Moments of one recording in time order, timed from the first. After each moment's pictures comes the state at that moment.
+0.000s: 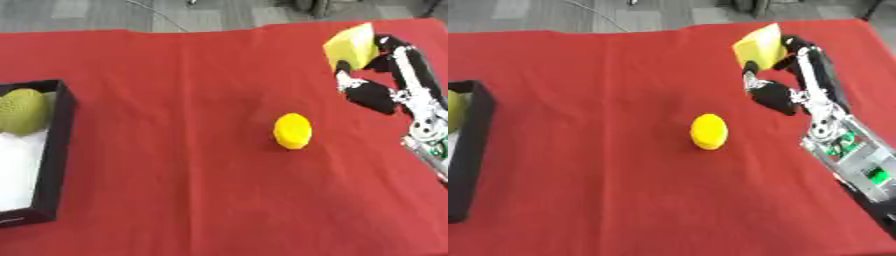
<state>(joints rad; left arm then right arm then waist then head) -0.50 0.57 -0.09 -1.98 0.34 0.20 0.08 -0.29 -0.81 0.17 -1.98 0.02 0.49 -0.48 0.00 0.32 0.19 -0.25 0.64</state>
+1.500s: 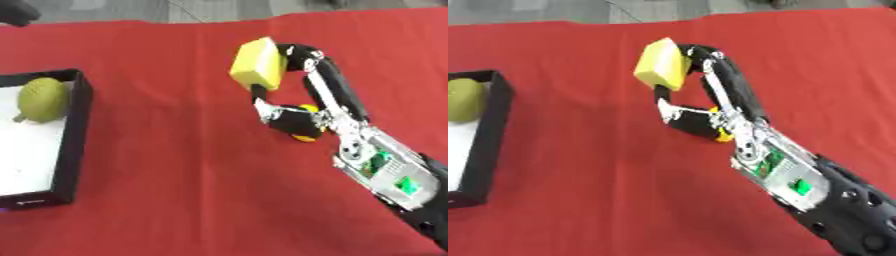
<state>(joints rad) -0.74 0.78 -0.28 -1.99 0.26 0.23 -0.26 -0.50 -0.68 0.49 -1.98 0.23 0.35 -0.38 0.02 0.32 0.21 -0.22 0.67</state>
